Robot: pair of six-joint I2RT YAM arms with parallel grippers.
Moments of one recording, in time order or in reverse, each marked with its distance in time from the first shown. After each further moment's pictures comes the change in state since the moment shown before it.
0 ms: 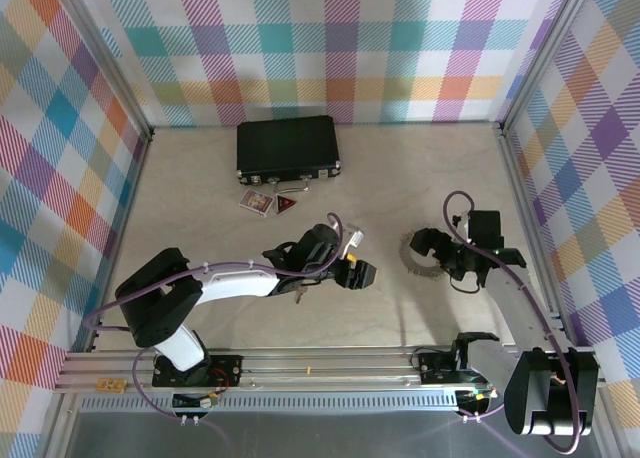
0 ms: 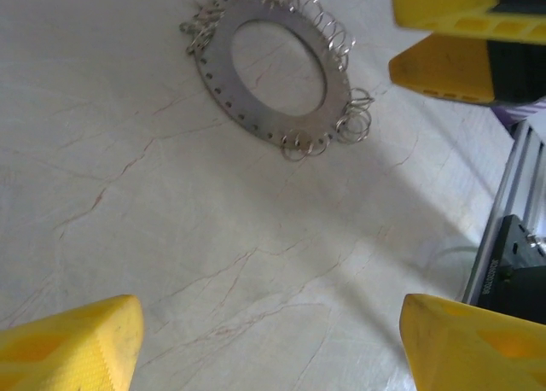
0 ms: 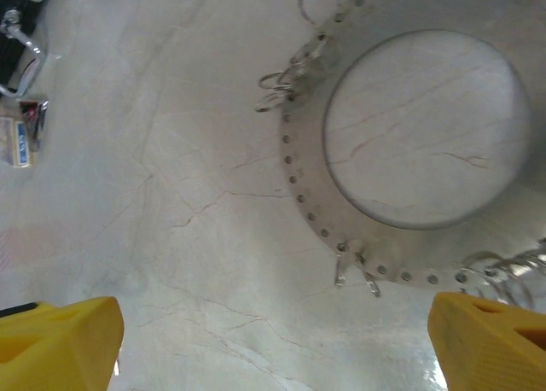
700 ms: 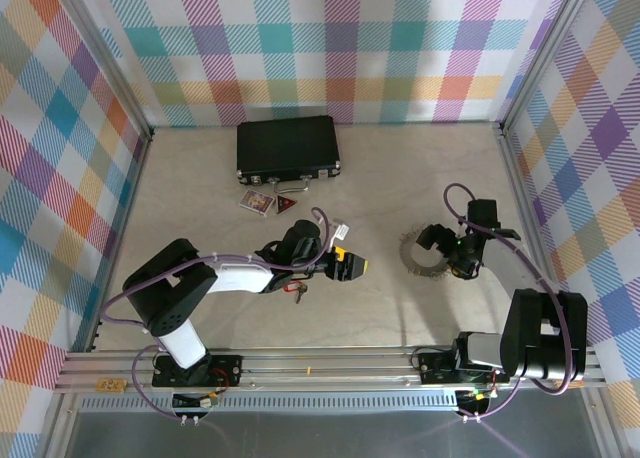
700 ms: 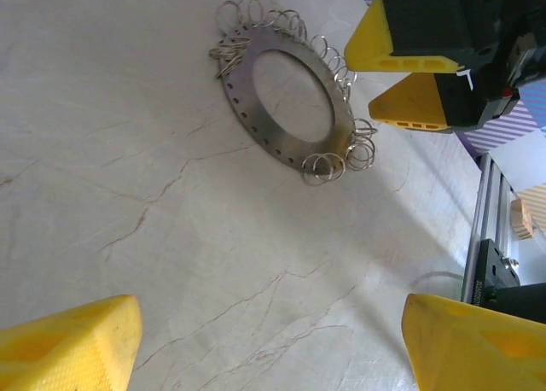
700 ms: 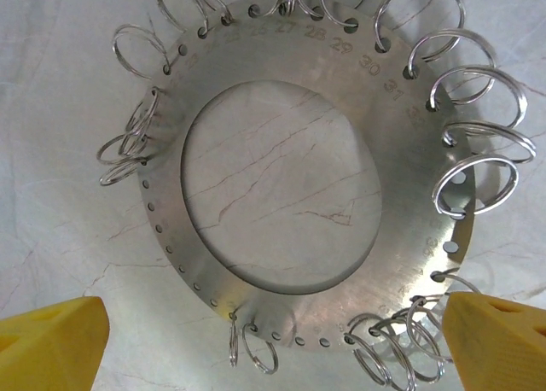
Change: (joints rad) left arm 0.135 0.072 -0.115 0.272 0.167 -0.045; right arm -0.058 0.280 0.080 0.011 0.115 0.003
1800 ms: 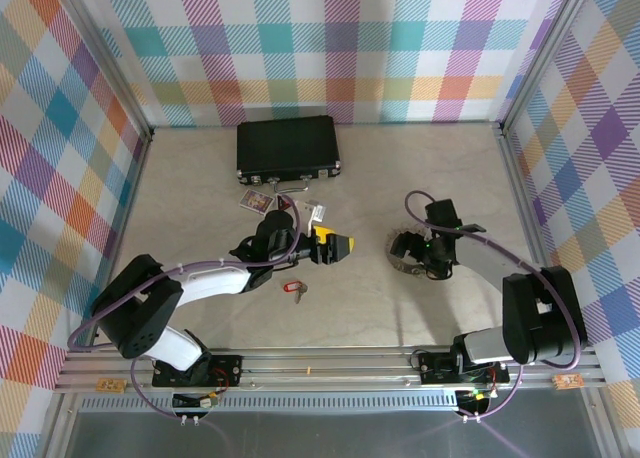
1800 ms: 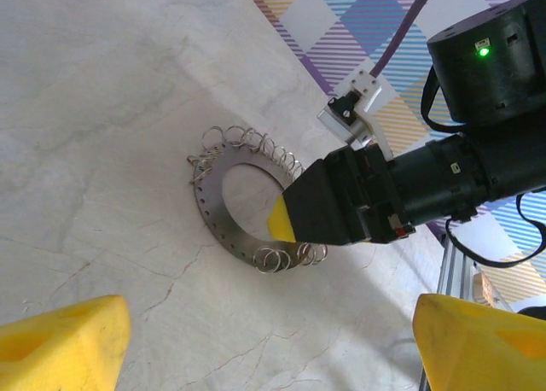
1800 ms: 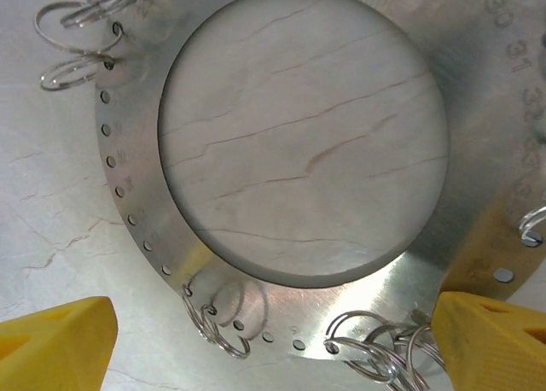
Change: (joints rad) left arm 0.108 -0.199 -0.071 0.051 -0.003 -0.041; right arm 0.315 0.110 0.013 0.069 0.119 0.095
